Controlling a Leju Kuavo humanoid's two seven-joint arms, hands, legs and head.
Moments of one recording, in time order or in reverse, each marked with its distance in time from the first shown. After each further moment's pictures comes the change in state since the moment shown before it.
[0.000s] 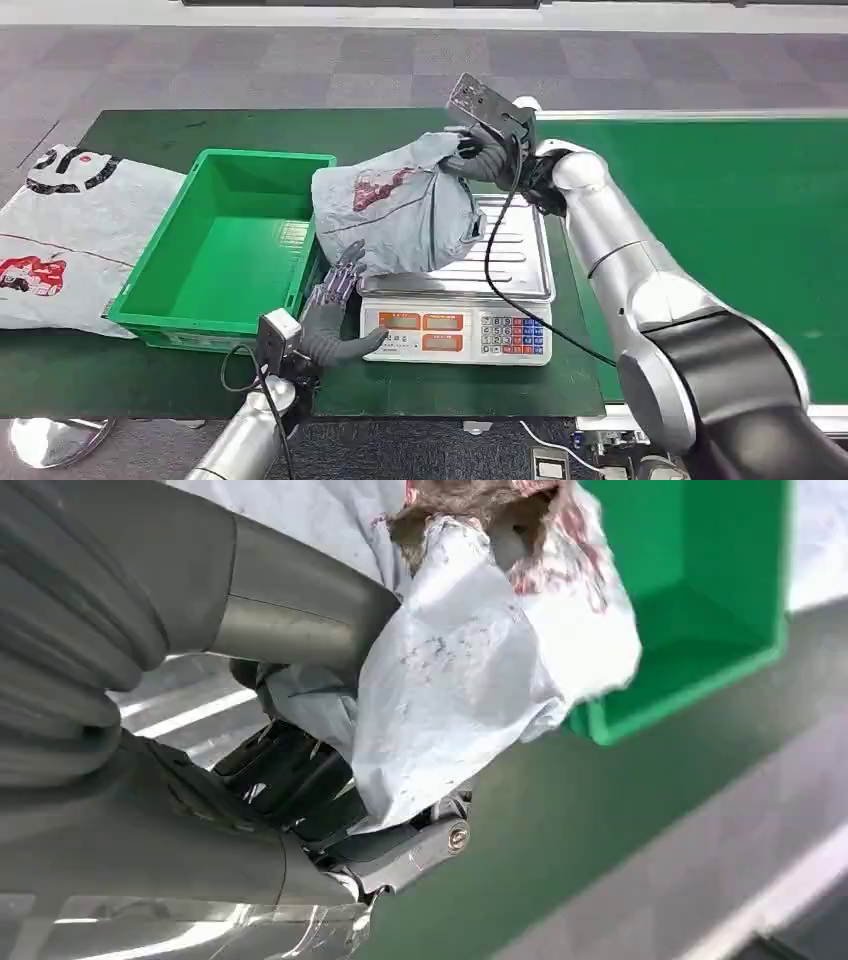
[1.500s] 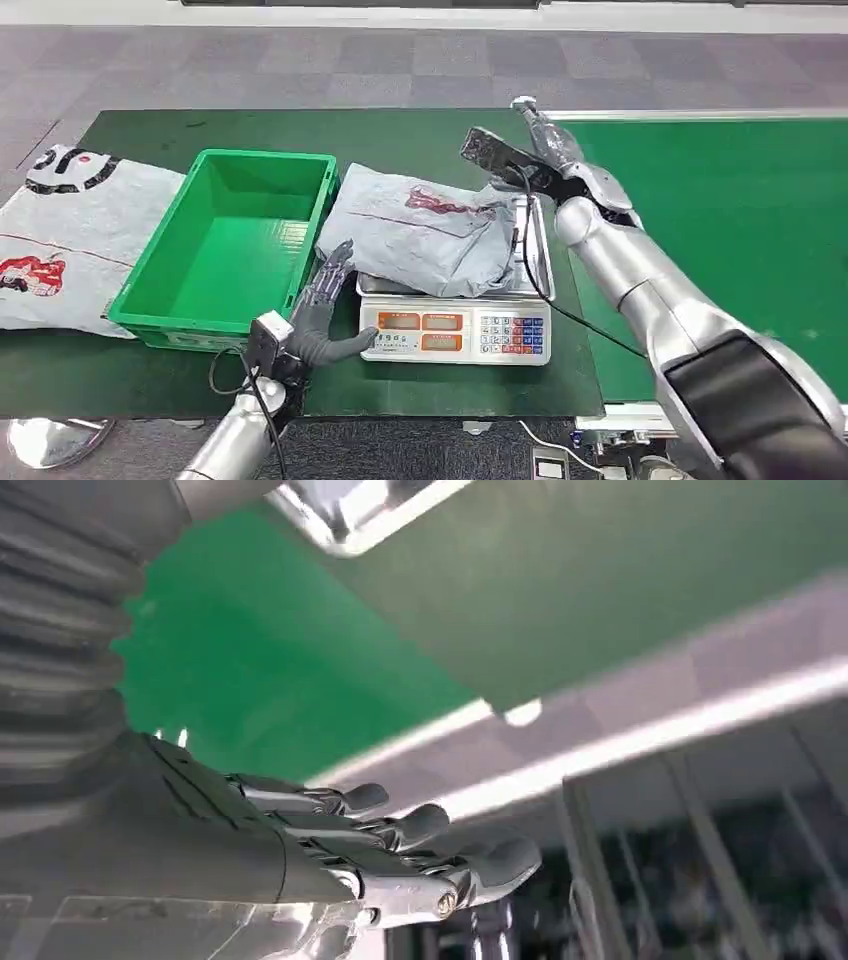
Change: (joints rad) left arm 0.014 0.040 -0.004 -0.021 -0.002 0.055 0.000; right arm 0.104 -0.185 0.405 -0.202 0.273 -0.704 0.113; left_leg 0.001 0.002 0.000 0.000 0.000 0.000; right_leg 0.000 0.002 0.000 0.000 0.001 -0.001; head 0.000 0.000
